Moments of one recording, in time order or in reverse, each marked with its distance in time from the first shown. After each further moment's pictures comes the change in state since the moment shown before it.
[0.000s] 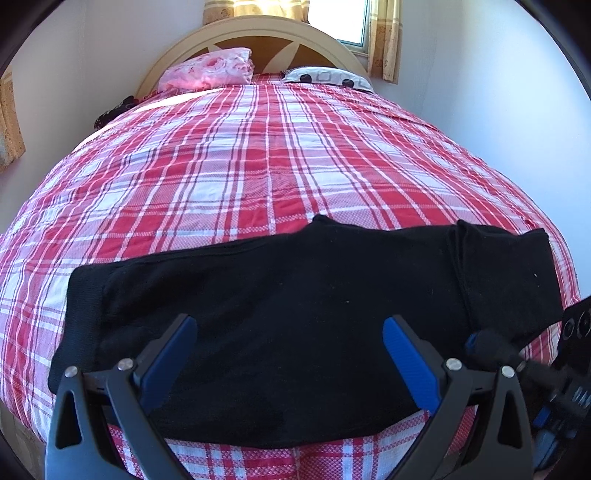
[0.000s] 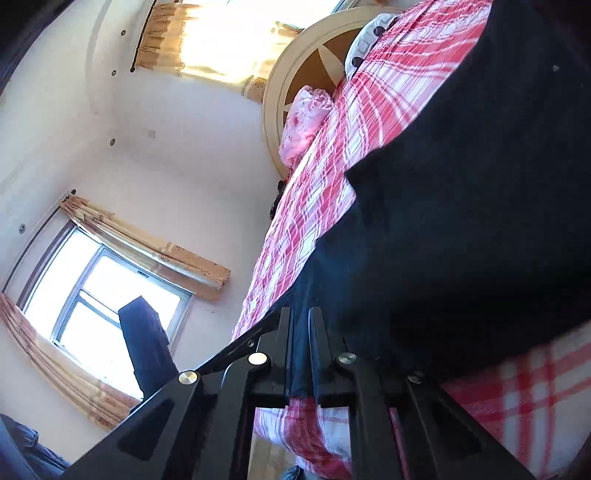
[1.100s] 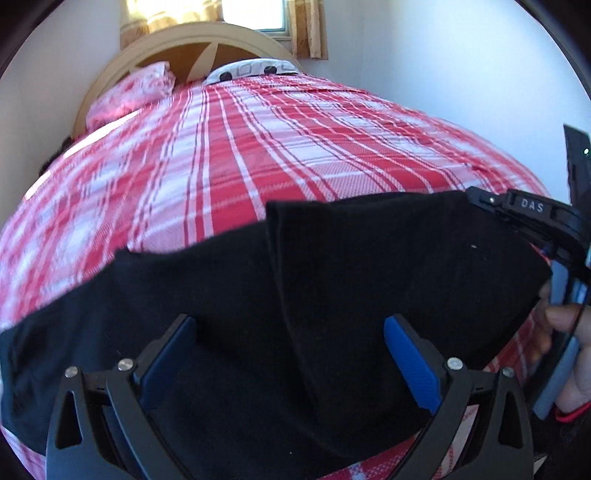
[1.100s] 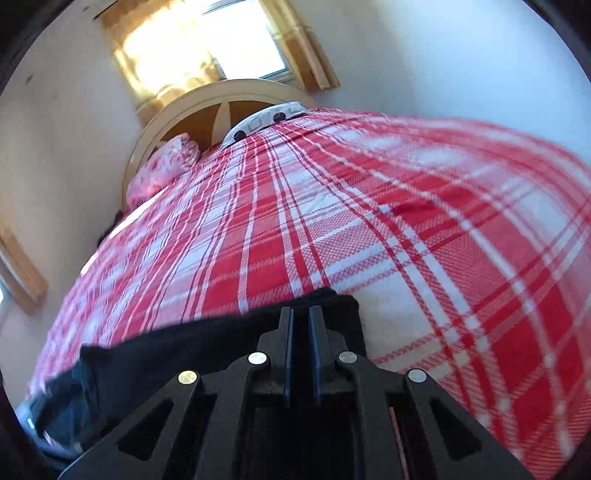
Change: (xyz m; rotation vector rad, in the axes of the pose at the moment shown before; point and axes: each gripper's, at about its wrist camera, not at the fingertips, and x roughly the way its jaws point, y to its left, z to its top) left arm 0.041 -0.138 0.001 0.198 0.011 -0.103; right arm -0.087 -0.061 0.146 -0.262 -0.245 -0.732
